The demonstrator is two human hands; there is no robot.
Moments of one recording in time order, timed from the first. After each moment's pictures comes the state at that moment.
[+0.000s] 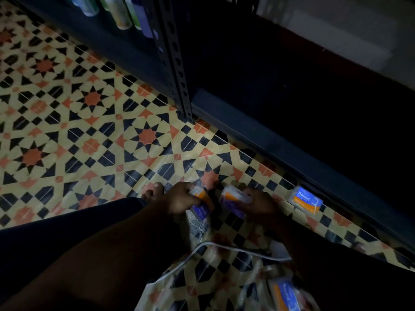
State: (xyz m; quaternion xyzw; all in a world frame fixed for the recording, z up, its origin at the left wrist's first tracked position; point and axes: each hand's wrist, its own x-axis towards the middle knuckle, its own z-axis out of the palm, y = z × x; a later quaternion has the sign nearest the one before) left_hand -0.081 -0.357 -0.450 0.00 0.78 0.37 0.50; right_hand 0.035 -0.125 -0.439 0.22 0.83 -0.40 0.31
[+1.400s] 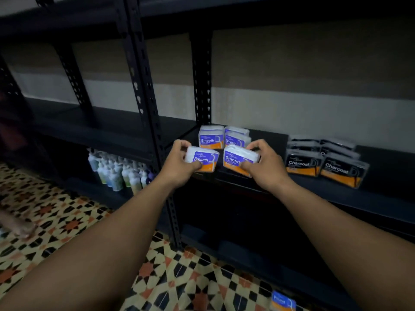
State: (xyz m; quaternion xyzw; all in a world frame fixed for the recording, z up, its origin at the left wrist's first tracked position) left_hand -0.153 -0.259 -0.008 0.27 0.78 0.57 0.04; right_hand -0.015 -0.065 -0.002 0.19 0.85 -0.39 -0.30
